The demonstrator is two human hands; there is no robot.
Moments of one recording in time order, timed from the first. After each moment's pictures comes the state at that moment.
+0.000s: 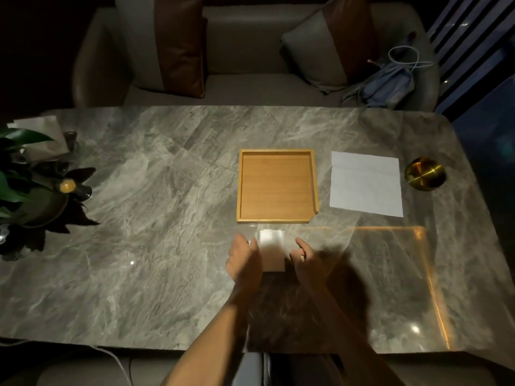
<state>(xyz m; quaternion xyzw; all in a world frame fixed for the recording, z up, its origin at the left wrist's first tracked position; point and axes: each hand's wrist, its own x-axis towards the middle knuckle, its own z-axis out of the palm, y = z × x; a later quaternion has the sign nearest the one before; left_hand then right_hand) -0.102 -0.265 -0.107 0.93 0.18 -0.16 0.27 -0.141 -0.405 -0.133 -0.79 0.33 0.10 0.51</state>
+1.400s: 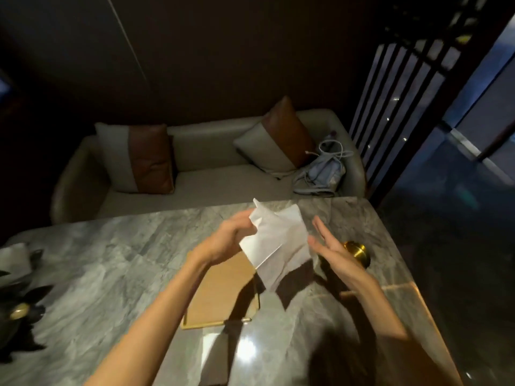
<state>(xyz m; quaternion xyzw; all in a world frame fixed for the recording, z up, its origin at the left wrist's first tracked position) 0.081 -0.438 0.165 0.62 -0.15 -0.40 0.66 -0.020 -0.675 0.085 -0.69 0.17 0.12 0.69</state>
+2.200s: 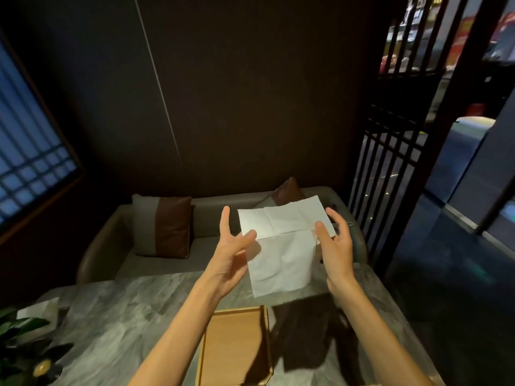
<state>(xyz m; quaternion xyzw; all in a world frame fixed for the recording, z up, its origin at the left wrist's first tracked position) 0.054 -0.398 0.279 0.48 -0.11 -0.23 0.84 0.005 -0.602 0.261 -0.60 0.16 -0.29 0.72</state>
